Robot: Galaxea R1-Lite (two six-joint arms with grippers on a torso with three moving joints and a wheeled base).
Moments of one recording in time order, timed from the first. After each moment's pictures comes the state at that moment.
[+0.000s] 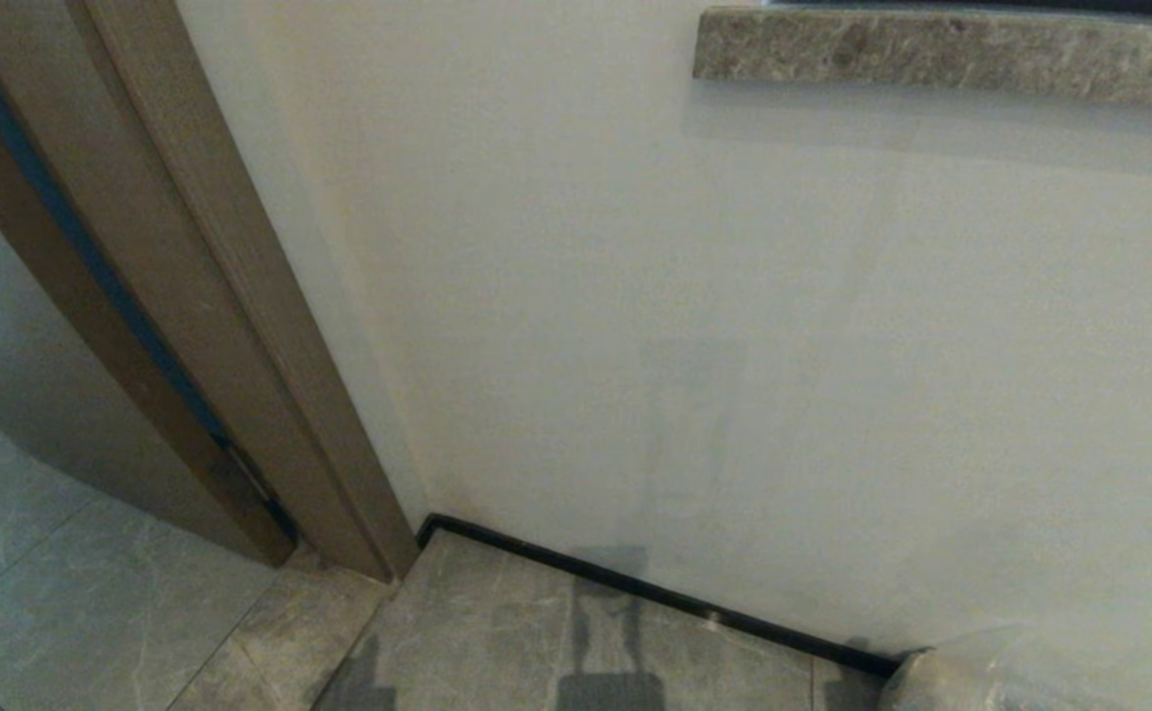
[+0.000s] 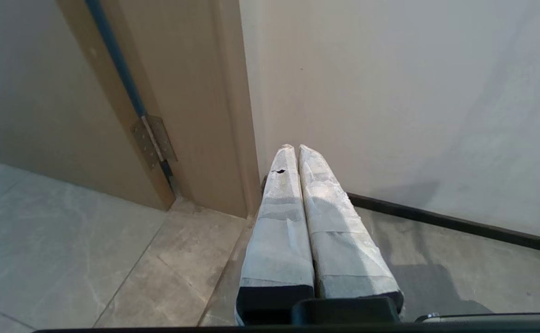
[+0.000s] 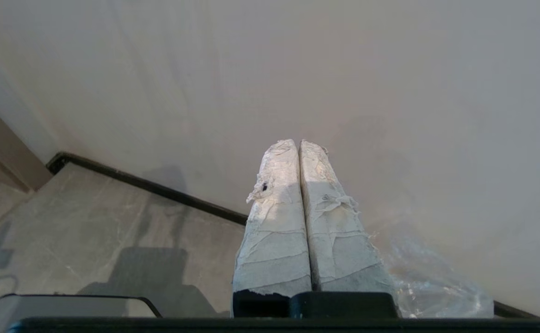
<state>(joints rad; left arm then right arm) 0.00 0.00 0.00 -0.02 0.00 0.01 0.00 0.00 0.00 0.00 0.00 -0.04</state>
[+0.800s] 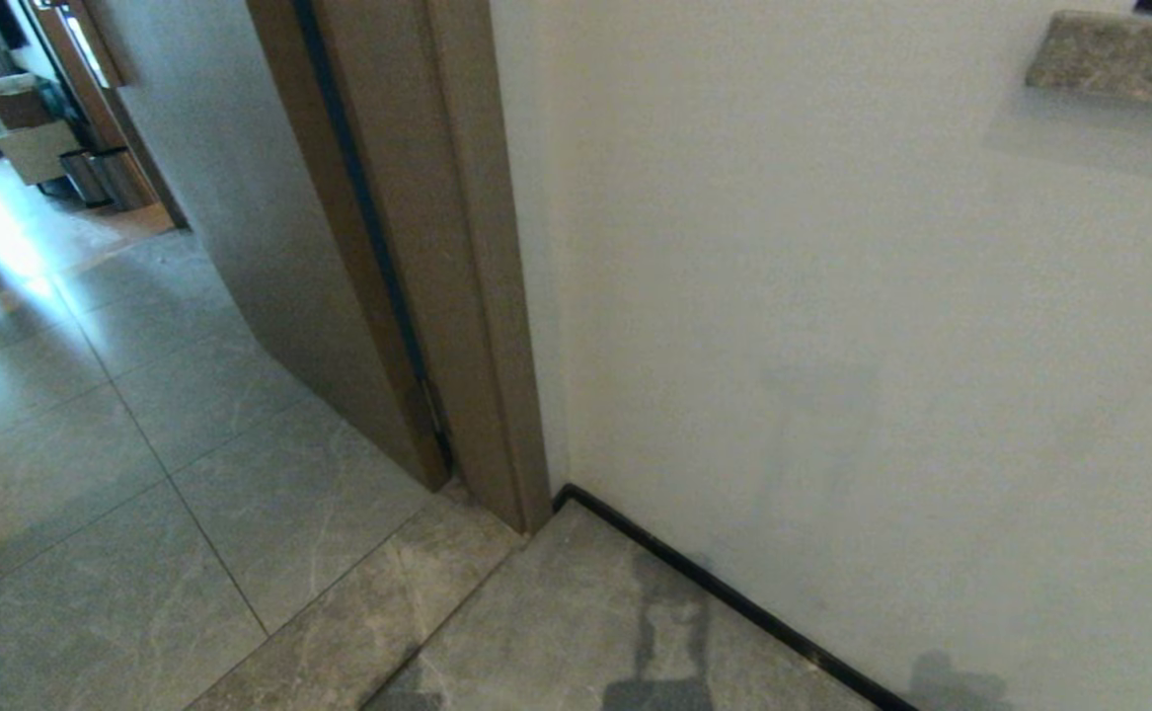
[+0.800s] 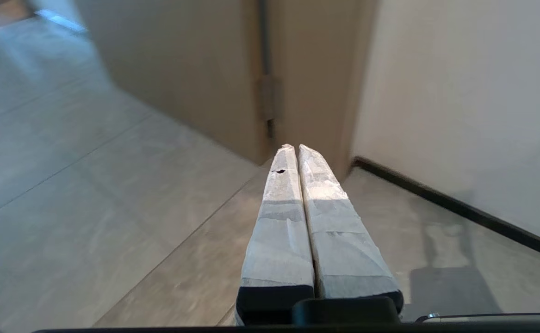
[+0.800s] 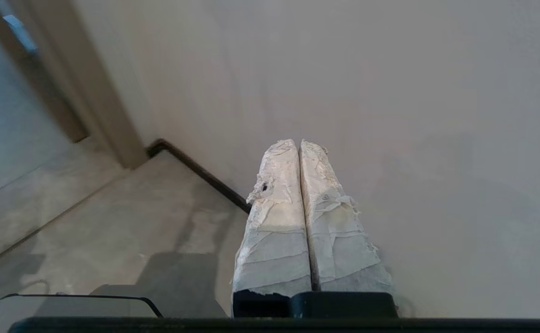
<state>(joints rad) 0.00 0.00 0.00 -0.02 0.00 0.01 0.00 0.00 0.00 0.00 0.00 -0.04</state>
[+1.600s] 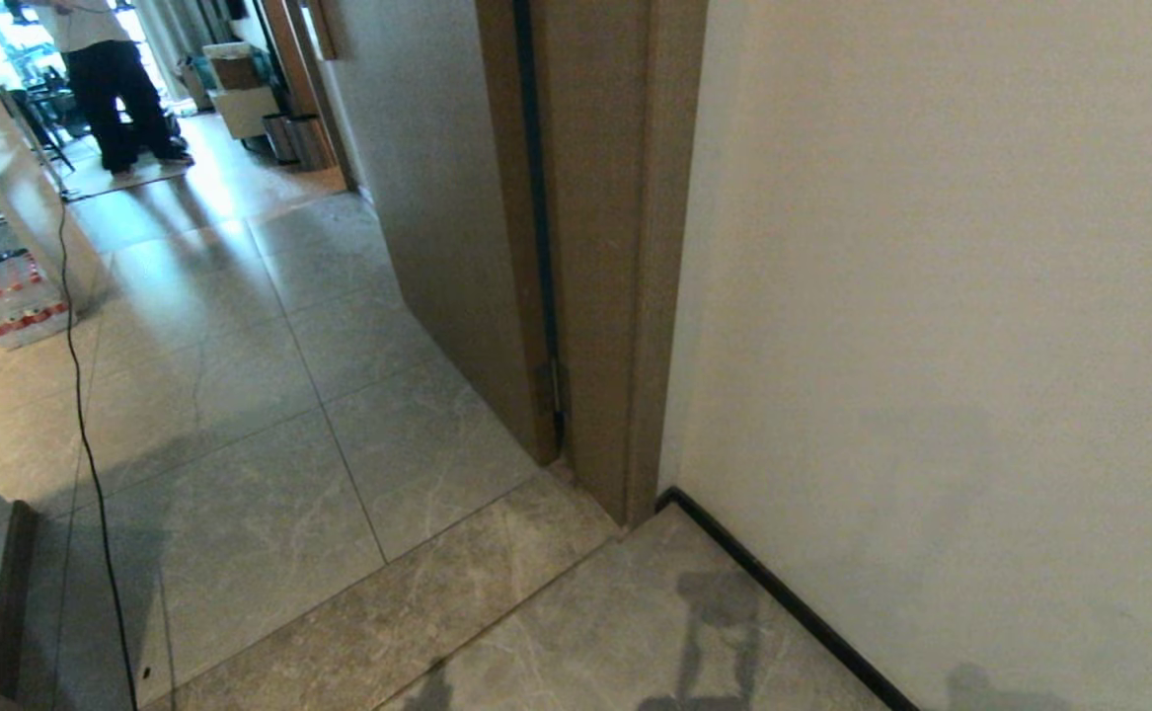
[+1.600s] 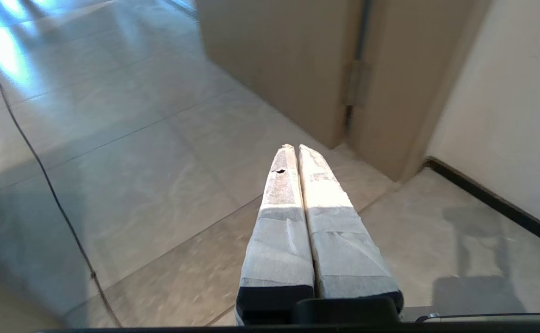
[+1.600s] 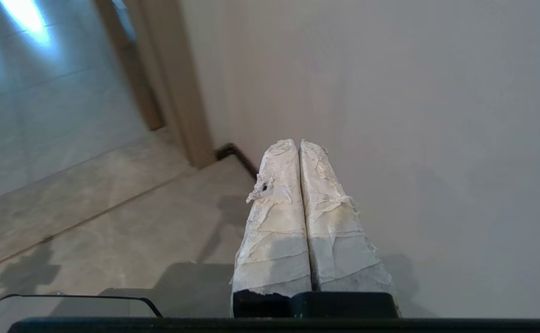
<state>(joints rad) 0.00 0.00 0.00 -0.02 0.00 0.01 0.00 0.00 0.00 0.00 0.00 -0.04</state>
